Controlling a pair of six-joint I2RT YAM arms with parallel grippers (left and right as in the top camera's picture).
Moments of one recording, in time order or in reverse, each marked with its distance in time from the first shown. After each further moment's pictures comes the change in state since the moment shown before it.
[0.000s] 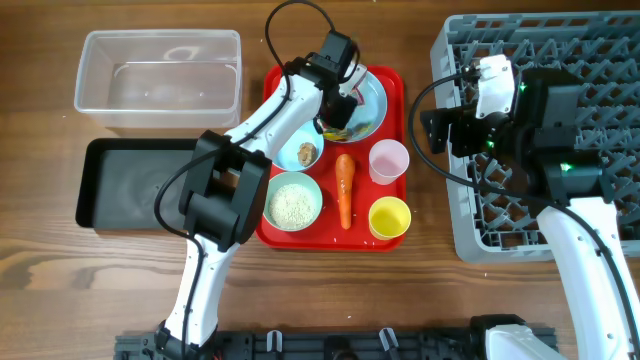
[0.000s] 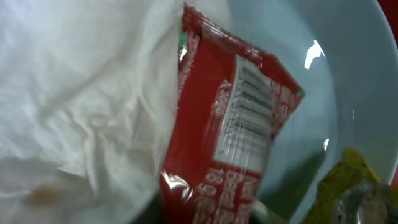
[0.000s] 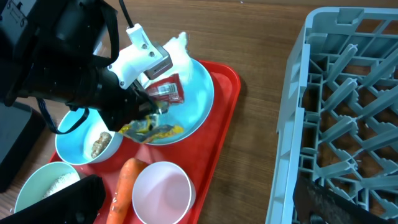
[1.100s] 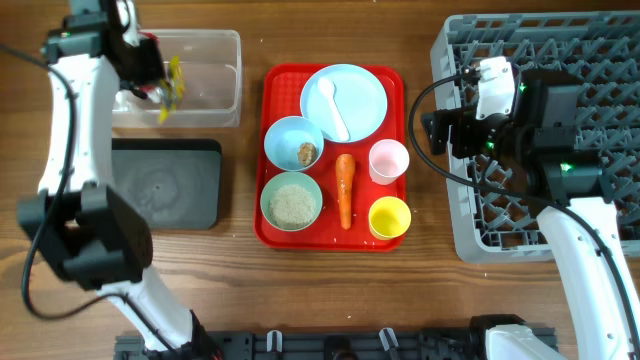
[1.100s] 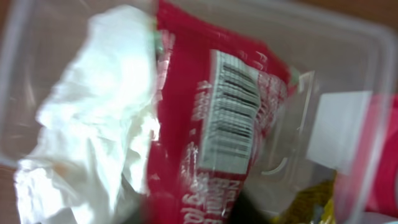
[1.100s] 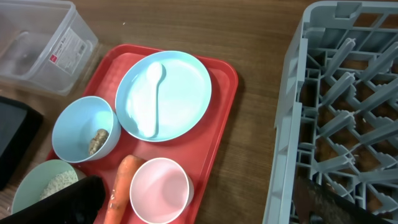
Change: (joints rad) left arm 0.659 -0.371 -0.061 -0.212 -0.060 -0.153; right arm 0.000 0.000 0.000 -0.011 0.008 0.000
